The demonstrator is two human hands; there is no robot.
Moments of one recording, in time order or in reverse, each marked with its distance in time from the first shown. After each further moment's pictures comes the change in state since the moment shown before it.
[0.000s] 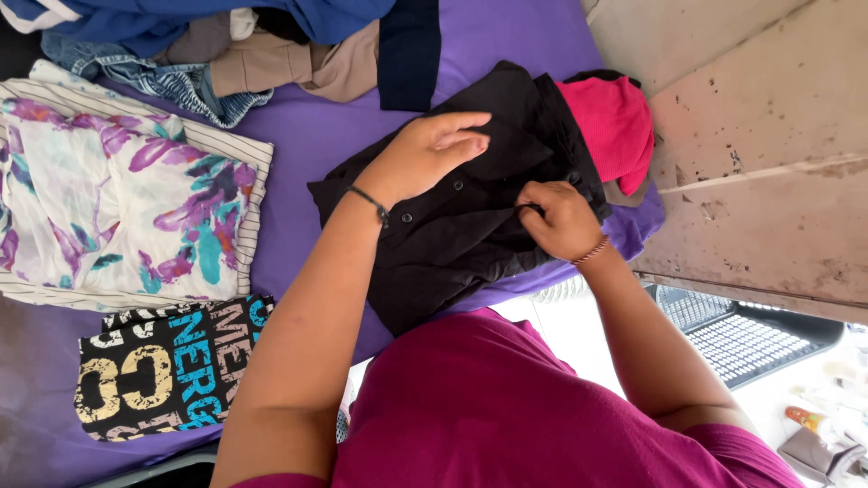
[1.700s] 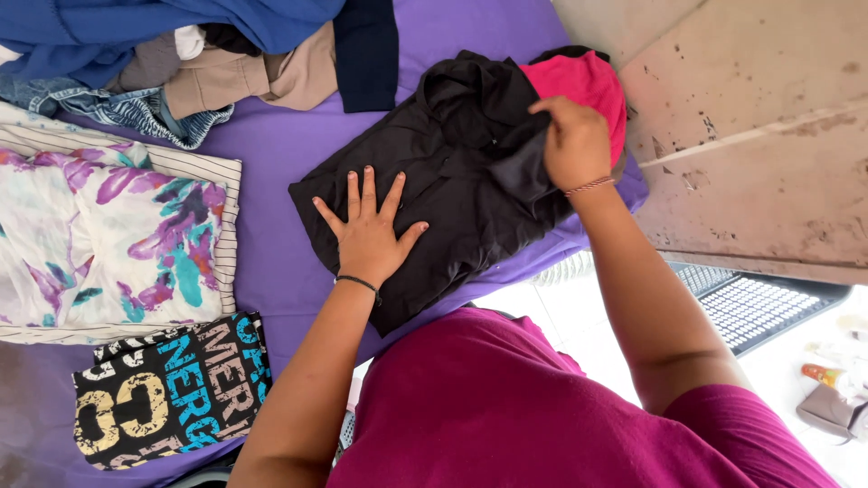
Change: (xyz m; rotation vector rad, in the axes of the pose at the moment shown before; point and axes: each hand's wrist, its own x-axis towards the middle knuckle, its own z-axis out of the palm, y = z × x) left_hand -0.077 -0.097 0.043 1.131 0.143 -0.274; right_hand 0.026 0.068 -0.024 -0.431 0.285 0.280
